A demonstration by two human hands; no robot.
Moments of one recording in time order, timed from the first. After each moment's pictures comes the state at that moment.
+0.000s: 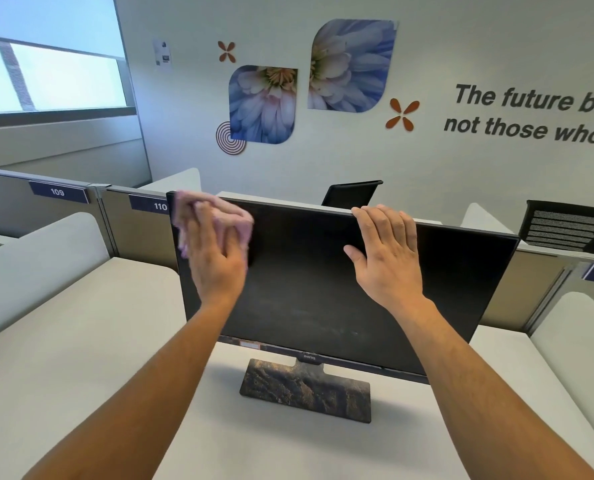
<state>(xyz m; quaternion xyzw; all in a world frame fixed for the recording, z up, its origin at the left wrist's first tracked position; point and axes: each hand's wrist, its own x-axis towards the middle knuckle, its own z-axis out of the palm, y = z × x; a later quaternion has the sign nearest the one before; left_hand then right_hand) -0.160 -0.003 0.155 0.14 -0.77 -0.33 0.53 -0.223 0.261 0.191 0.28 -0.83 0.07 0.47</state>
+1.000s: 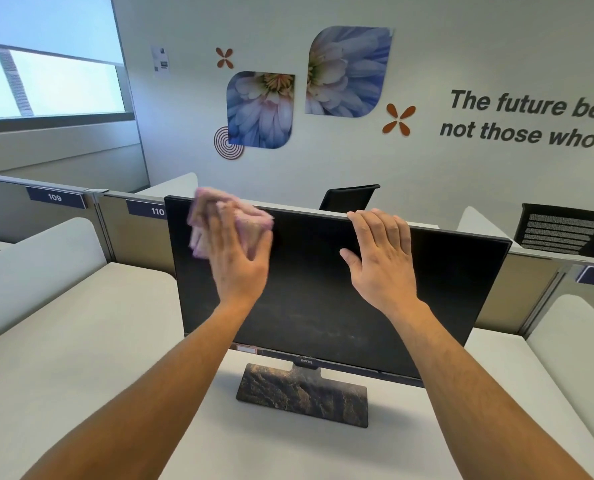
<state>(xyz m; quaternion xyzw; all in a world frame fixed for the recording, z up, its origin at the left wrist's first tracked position) -0.170 0.030 0.161 0.10 -0.79 -0.34 0.51 -0.224 0.260 0.190 0.28 -0.84 0.08 0.46</state>
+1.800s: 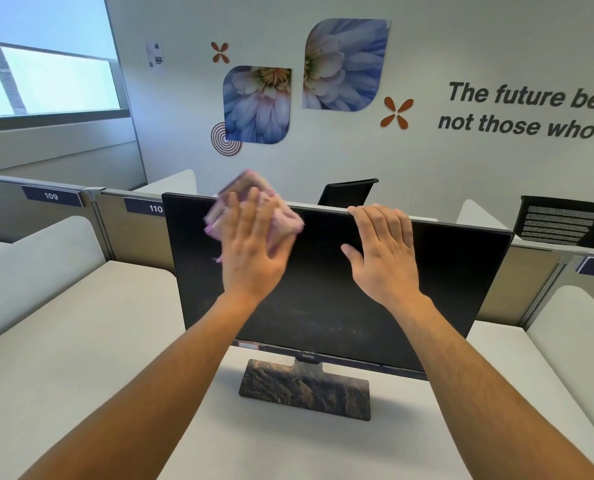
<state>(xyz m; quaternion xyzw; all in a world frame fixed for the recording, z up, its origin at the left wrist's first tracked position) -0.167 0.039 0.174 0.00 -0.84 -0.16 0.51 -0.218 0.261 0.192 0.28 -0.84 0.09 0.45</state>
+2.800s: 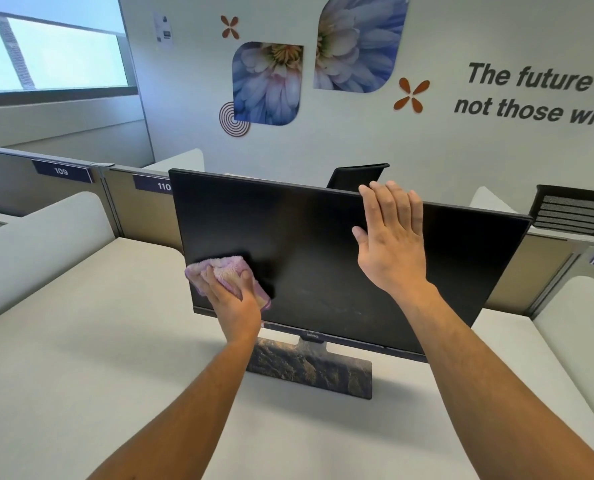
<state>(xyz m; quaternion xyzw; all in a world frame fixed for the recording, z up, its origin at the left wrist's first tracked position) -0.140 0.036 0.044 0.28 -0.71 -0.51 0.39 -0.213 0.256 0.189 0.26 -0.85 0.05 0.45</state>
